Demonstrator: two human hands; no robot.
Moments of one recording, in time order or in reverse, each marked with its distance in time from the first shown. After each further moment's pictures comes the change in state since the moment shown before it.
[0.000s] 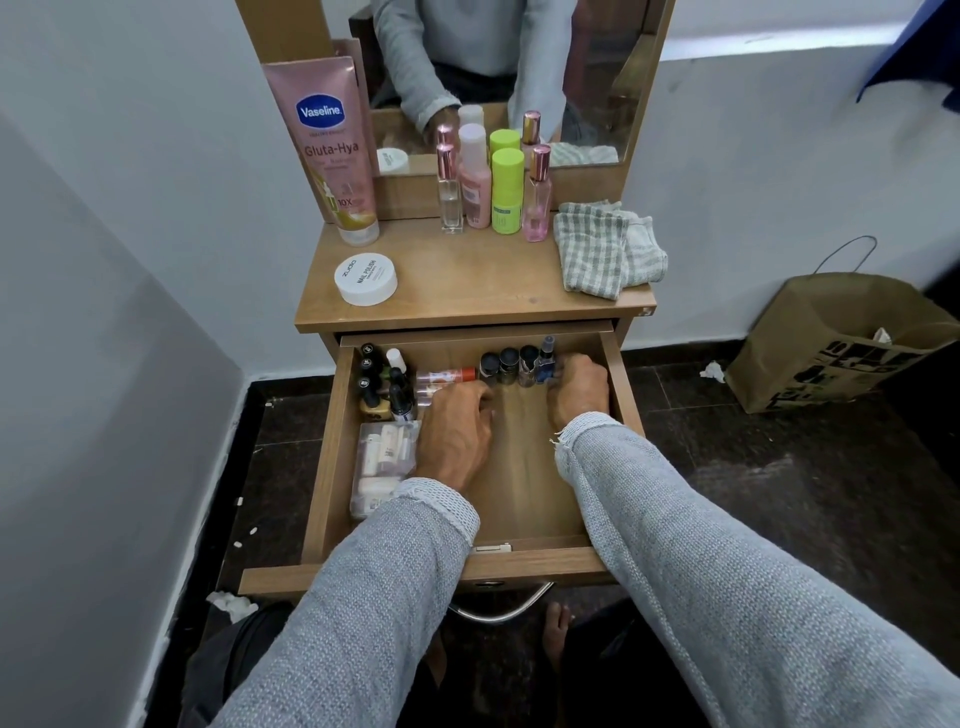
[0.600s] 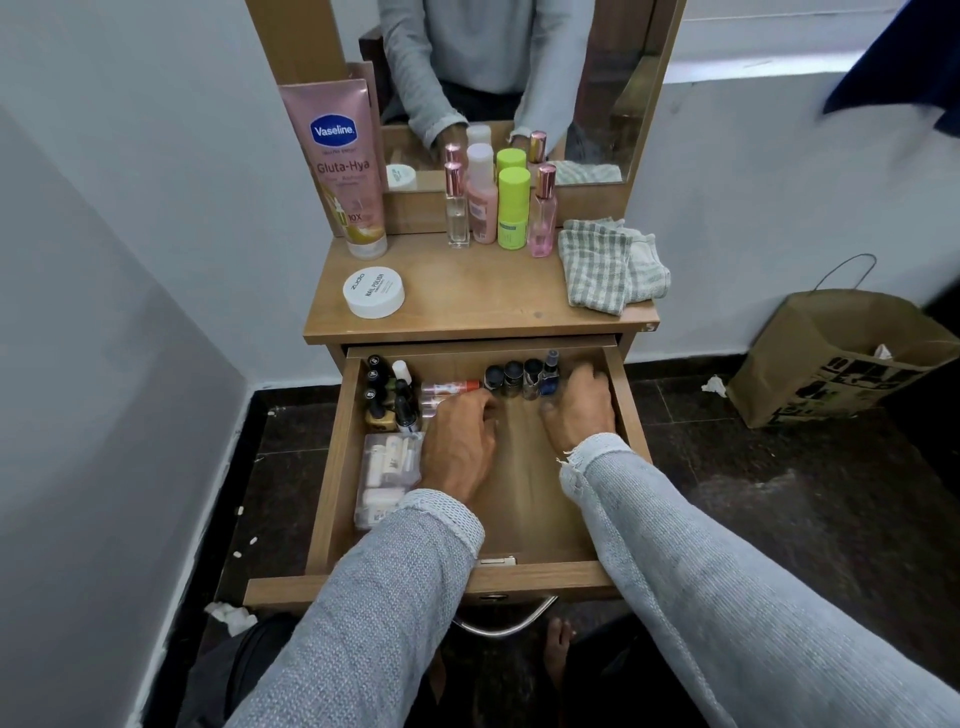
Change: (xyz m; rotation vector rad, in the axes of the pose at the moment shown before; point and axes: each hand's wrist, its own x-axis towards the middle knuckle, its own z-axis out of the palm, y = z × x) left_hand 0.002 0.001 -0.002 0.000 0.002 0.008; right_hand -0.027 -0.007 -0.013 0.026 -0.010 -0.030
